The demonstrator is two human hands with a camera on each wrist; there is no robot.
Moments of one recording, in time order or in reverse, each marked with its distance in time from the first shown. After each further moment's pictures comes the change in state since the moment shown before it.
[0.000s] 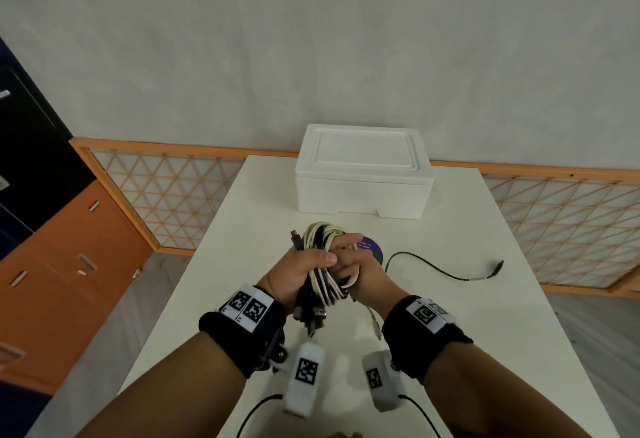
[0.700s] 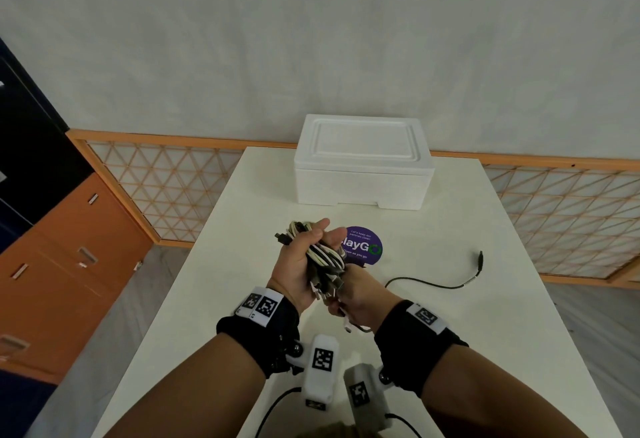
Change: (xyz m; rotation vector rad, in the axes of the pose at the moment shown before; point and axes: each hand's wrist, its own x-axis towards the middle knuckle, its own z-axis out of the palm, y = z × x) left_hand 0.013 -0.019 -0.003 -0.257 0.416 0.136; right_hand -0.007 0.018 0.024 0.486 -0.042 0.435
